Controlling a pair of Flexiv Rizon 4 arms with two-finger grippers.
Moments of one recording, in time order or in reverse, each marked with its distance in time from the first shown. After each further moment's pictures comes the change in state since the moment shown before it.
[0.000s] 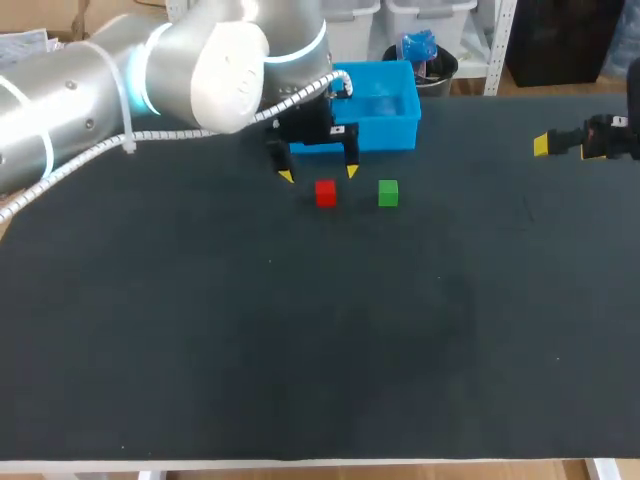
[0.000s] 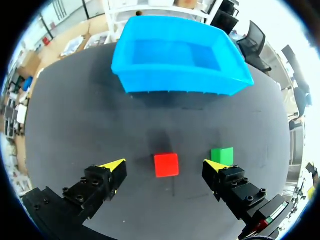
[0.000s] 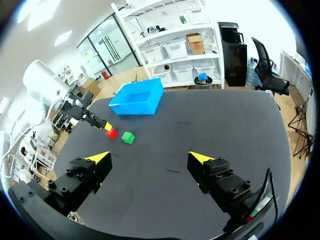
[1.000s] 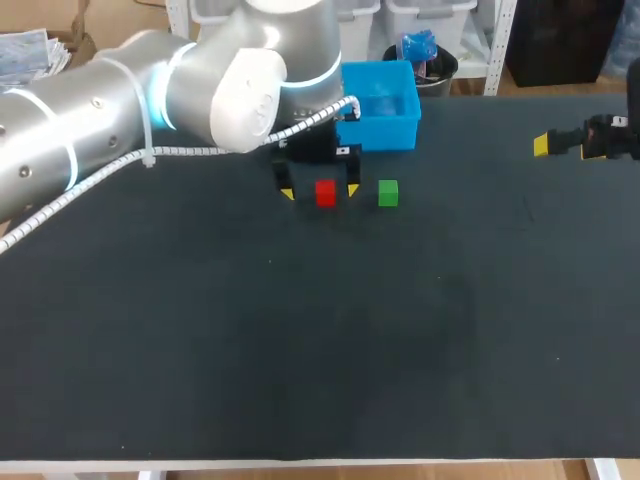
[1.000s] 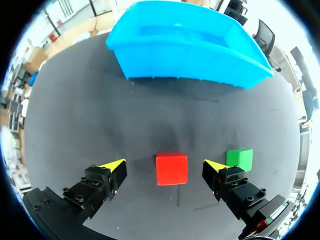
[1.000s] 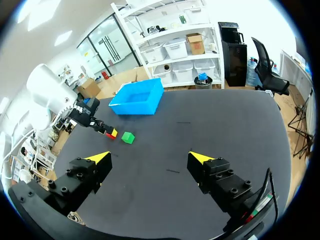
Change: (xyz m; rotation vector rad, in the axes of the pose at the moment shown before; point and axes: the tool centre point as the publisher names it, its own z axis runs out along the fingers) left arm 0.009 0.005 0.032 -0.065 0.014 -0.032; right arm 0.000 0.000 0.000 0.000 0.000 0.000
